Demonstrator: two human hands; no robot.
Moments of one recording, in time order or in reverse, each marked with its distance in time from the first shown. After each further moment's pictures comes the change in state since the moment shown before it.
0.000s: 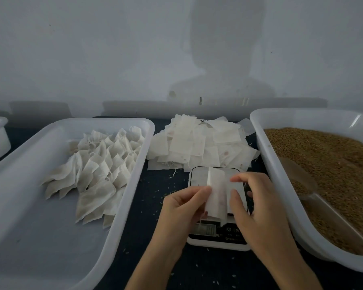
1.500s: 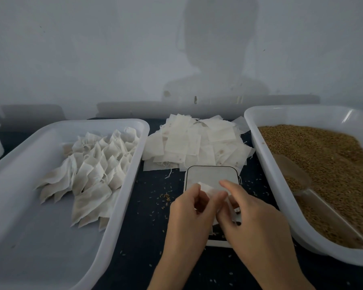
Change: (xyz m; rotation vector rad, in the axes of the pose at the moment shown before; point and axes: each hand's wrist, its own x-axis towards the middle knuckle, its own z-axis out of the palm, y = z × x) left_hand -0.007 -0.007 0.024 0.481 0.163 0.327; right_hand -0.015 -0.021 -0.010 -0.255 -0.109 -0.039
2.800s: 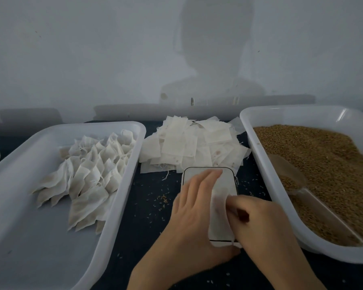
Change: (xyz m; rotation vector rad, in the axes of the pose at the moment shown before) left_hand -0.004 0.016 -0.013 0.565 -0.433 0.341; right_hand 0.004 0.011 -0.015 0.177 -0.174 0.089
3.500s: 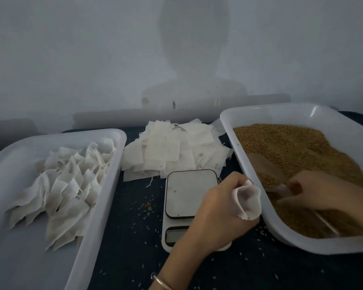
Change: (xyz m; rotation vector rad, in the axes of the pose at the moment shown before) left_hand 0.056 0.026 0.037 -0.506 -0.008 -0.035; right_hand 0.053 0.124 -0.099 -0.604 -0.551 0.526
